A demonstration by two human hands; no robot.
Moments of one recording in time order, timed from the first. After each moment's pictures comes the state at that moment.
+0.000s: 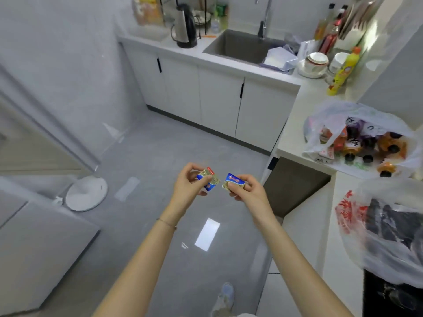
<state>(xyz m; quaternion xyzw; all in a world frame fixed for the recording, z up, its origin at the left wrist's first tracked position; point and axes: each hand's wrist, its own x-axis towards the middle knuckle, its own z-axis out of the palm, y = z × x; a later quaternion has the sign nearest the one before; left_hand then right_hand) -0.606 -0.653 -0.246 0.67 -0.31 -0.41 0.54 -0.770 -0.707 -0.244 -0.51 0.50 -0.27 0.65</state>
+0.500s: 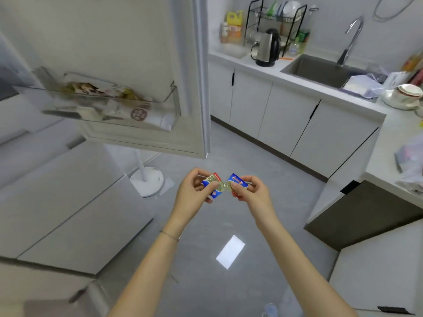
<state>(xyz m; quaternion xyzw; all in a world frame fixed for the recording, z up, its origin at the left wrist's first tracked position) -0.413 -0.432 -0.219 0.68 -0.30 -0.30 0.59 -0.545 -0.534 -0.224 -0.56 0.41 -0.26 0.67</state>
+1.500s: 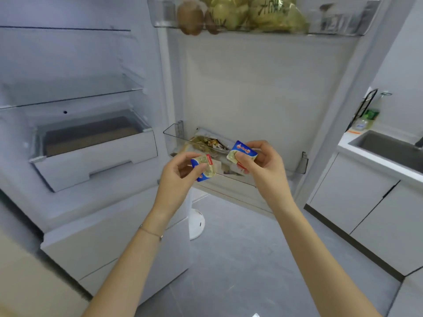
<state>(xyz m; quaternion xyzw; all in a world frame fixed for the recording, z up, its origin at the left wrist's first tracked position) -0.167 -0.277 -0.094 0.63 -0.32 -0.06 0.70 -0.281 -0.422 -0.060 -0.70 0.16 -0.35 0.61</state>
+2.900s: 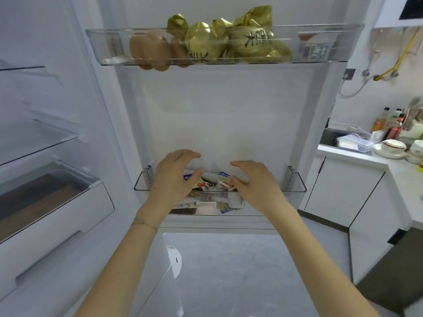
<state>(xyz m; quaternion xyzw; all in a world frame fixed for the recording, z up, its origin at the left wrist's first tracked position) -0.012 -0.364 -0.069 0.69 -0.61 0.10 0.39 -0.208 -0.462 -0.070 -0.87 0.36 -0.28 0.17</state>
